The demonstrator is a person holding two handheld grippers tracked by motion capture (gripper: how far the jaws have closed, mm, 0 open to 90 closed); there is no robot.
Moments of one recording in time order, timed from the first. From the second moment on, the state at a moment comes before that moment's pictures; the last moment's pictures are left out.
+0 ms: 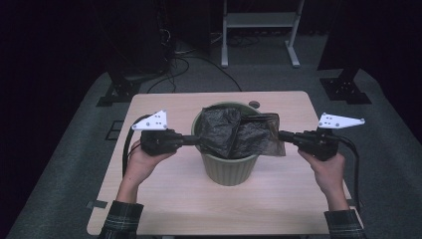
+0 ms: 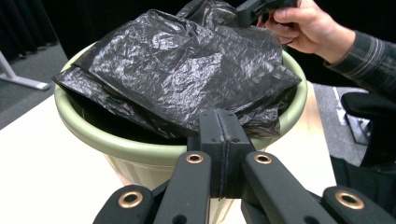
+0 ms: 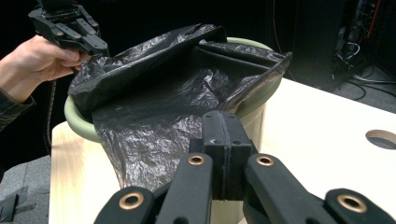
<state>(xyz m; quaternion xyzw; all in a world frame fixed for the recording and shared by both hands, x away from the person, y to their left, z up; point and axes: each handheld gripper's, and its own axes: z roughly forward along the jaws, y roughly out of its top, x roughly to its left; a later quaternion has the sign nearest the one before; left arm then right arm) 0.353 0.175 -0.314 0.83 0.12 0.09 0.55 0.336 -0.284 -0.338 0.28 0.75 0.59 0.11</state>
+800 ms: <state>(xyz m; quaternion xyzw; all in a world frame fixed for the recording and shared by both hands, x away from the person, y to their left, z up) 0.356 0.226 -0.311 0.78 0.18 0.12 0.58 0.334 -0.317 -0.305 0.32 0.72 0.59 0.18</state>
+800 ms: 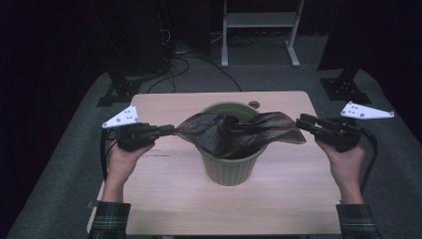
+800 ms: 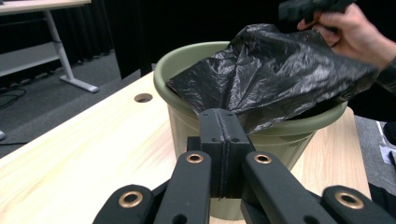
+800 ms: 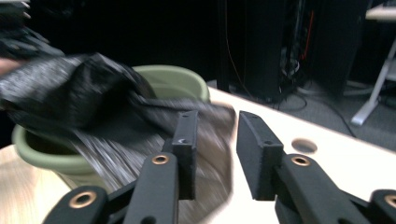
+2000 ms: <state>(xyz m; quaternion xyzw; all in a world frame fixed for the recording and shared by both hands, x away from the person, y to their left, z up) 0.349 0.149 -0.291 0.80 0.10 0.11 0.59 0.327 -0.204 -0.243 0.18 0.74 0.64 0.12</state>
